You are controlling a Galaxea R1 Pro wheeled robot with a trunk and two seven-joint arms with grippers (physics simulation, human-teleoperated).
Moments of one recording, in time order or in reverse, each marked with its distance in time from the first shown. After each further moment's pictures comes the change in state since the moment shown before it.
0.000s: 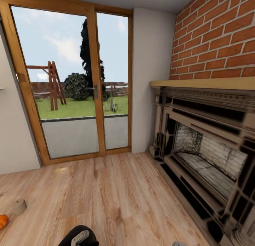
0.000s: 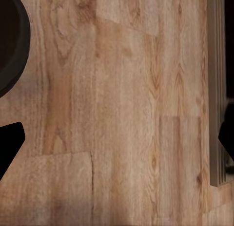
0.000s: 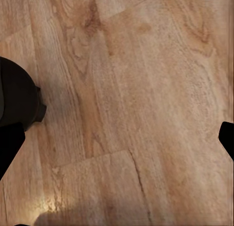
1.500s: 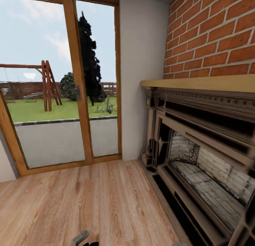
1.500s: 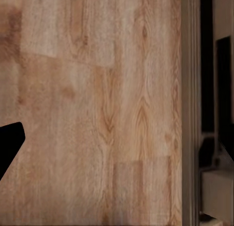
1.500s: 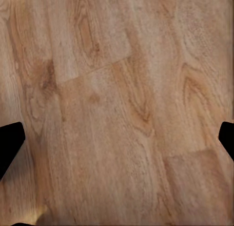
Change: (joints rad) left arm 0.000 0.000 0.000 0.001 0.002 0.000 0.000; right arm 0.000 0.000 0.006 0.001 0.000 0.000 0.000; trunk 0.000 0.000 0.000
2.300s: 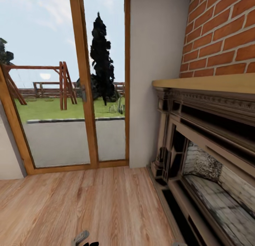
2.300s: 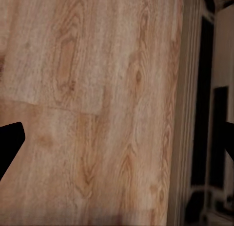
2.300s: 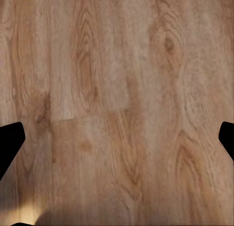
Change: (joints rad) left arm 0.000 0.000 0.000 0.000 0.000 0.000 0.000; right arm 0.000 0.000 0.001 0.001 0.000 0.000 0.000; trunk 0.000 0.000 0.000
